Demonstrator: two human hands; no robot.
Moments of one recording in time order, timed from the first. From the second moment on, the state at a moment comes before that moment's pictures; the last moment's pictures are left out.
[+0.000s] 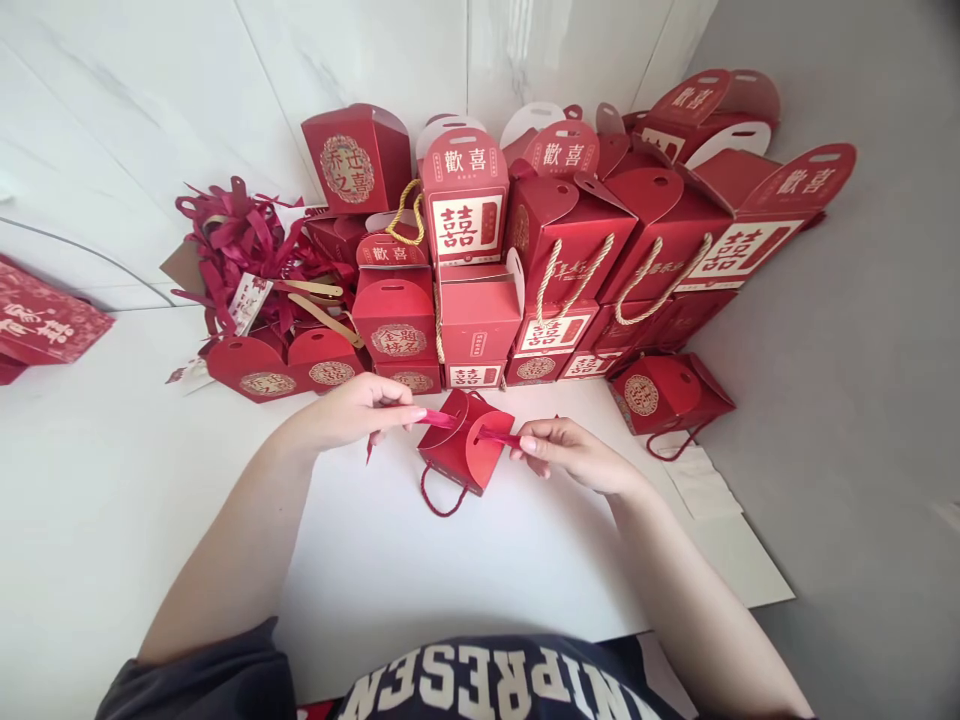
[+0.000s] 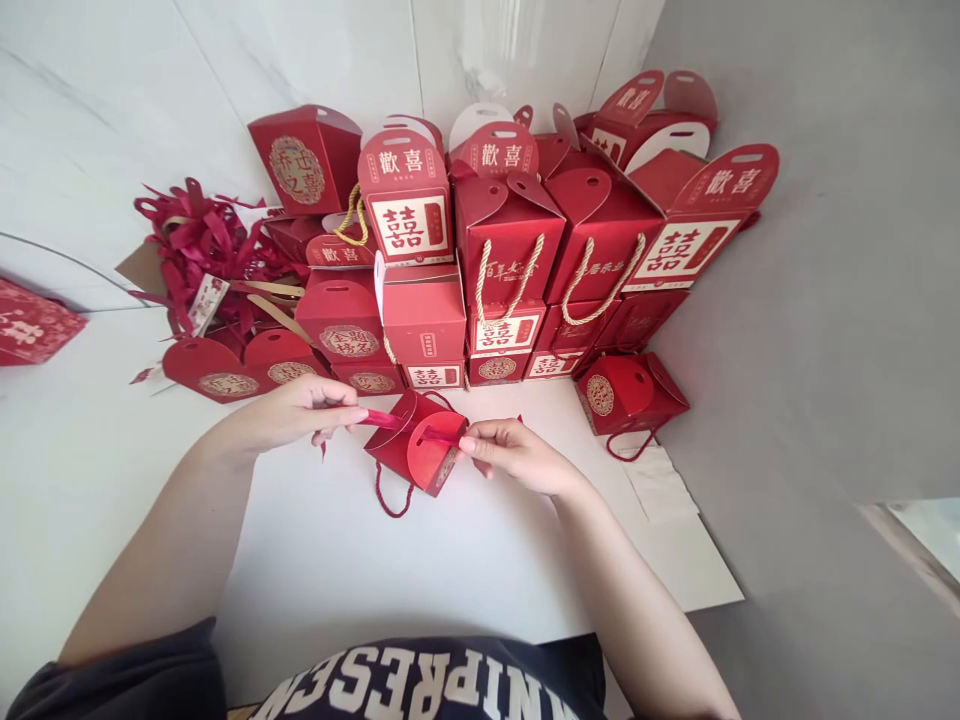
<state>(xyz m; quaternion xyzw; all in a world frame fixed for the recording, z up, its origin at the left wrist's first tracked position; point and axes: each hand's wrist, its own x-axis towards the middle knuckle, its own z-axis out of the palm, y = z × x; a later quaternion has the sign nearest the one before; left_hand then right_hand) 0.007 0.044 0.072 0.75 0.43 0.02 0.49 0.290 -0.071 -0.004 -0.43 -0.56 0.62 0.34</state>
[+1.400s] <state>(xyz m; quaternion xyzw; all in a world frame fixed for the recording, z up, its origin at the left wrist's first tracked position) 0.063 0.003 0.100 0.62 0.28 0.47 0.57 0.233 -0.051 0.104 -0.44 -0.51 0.24 0.70</state>
